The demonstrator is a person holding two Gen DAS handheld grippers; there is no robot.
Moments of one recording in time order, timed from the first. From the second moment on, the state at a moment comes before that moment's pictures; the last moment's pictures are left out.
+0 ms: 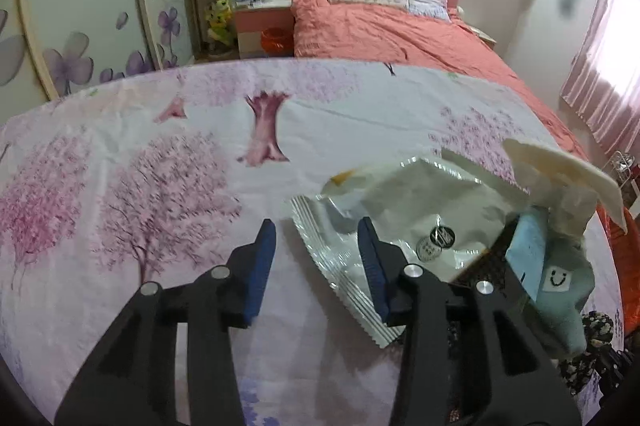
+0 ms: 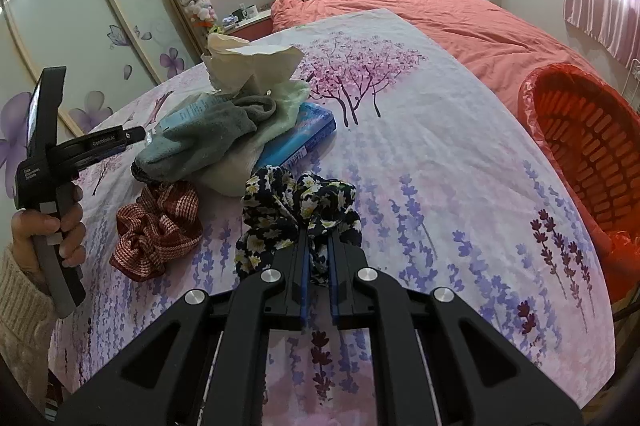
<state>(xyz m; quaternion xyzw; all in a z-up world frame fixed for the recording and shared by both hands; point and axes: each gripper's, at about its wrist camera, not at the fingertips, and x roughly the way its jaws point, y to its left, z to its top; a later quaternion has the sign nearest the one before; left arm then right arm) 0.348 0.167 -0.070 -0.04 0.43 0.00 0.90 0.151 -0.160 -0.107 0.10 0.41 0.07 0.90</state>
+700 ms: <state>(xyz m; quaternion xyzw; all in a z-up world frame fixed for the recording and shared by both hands) 0.310 0.198 -0.068 -0.05 0.44 0.08 0.89 0.149 -0.152 -0.105 0.09 0.41 0.07 0.91</state>
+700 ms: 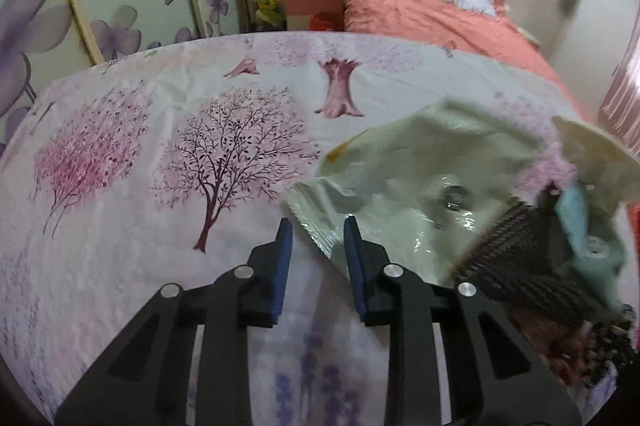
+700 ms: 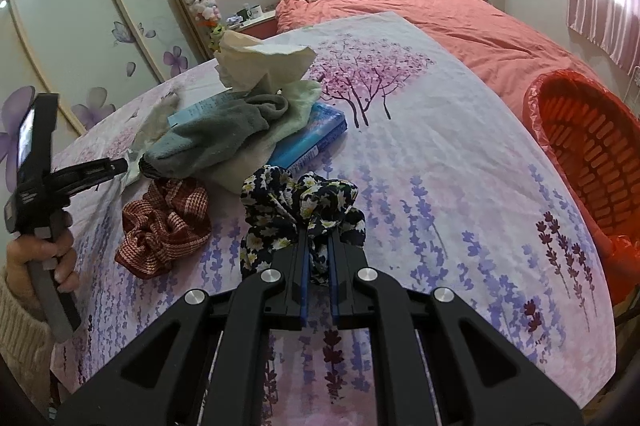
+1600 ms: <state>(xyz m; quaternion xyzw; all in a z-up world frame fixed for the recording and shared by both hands) 0.328 0.125 -0.080 0.05 0.45 0.01 0.89 0.144 -0.162 -0.102 0.10 0.41 0.08 0.90</state>
